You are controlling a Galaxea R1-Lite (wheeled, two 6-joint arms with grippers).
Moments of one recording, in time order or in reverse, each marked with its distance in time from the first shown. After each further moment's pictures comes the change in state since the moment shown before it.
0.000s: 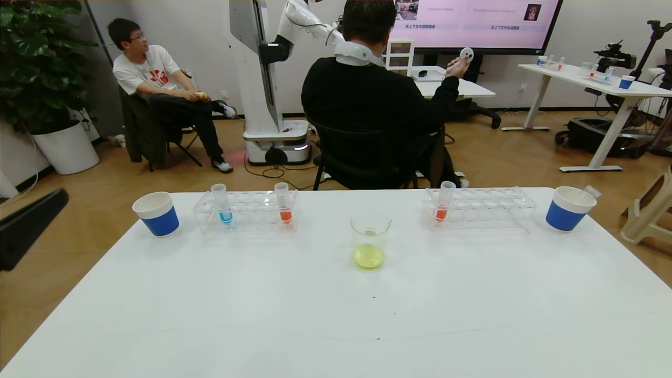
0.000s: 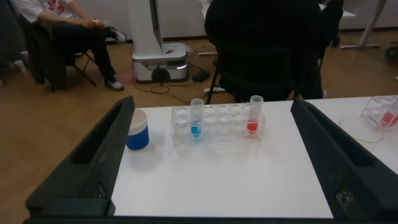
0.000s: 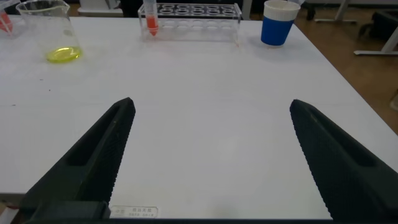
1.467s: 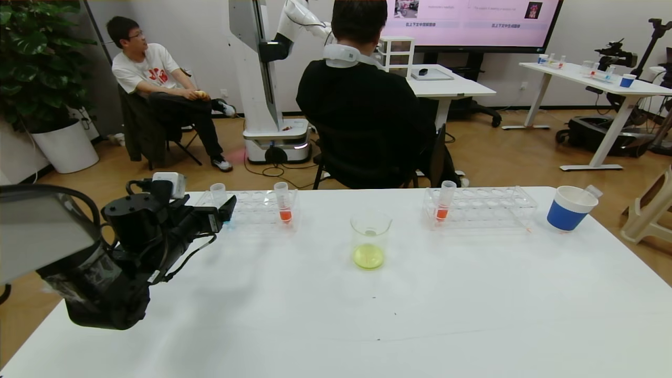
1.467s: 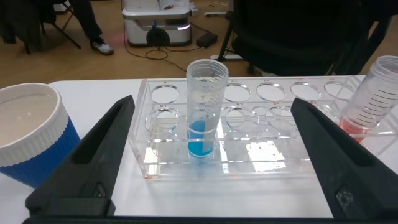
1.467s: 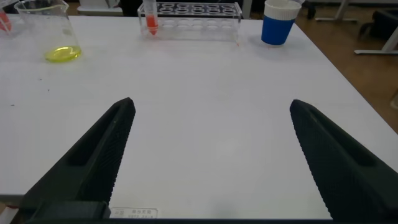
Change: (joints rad) left arm -0.003 1.251 -0.154 -0.988 0.047 -0.011; right arm 0.000 0.000 0.000 0.000 0.000 0.000
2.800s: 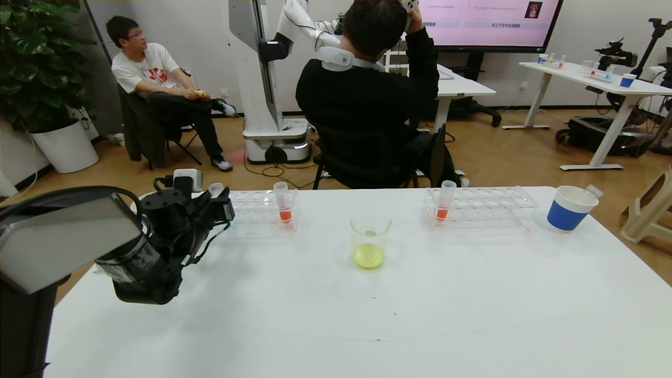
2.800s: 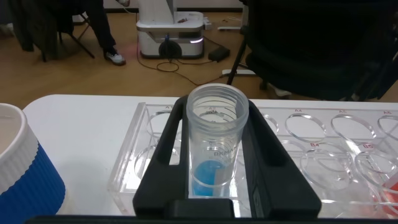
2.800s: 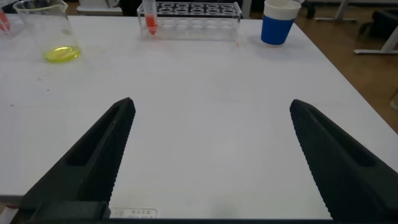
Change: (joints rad) left arm -0.009 0.176 -0.237 -0.001 0.076 -0.003; right arm 0.000 0.000 0.000 0.000 0.000 0.000
